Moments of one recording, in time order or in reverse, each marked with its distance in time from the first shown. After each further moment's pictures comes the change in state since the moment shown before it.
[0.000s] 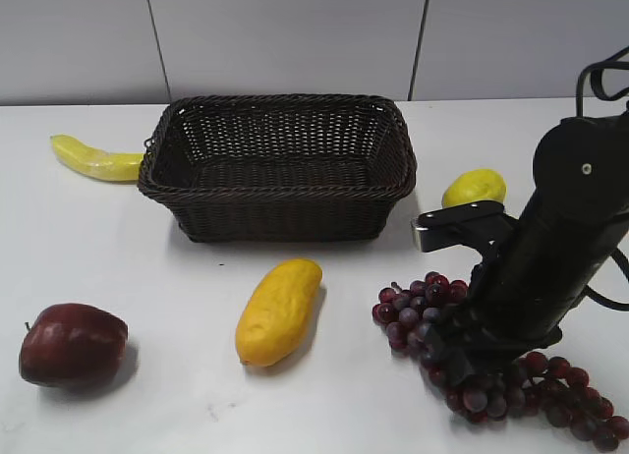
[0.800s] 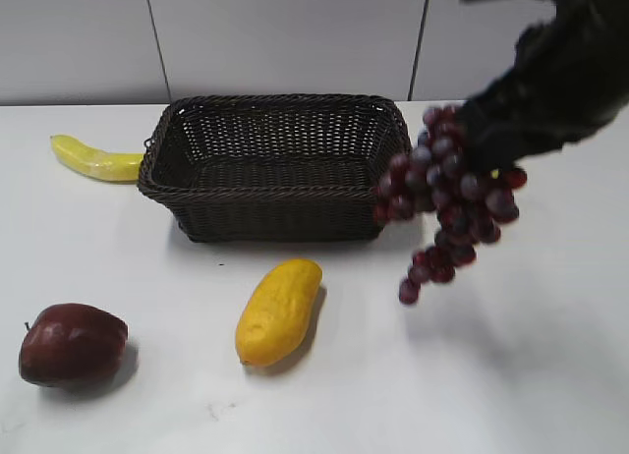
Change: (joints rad) left arm 0.000 0.000 0.000 0.000 0.000 0.000; right arm 0.000 -0.298 -0.441 -0.084 0.313 0.000
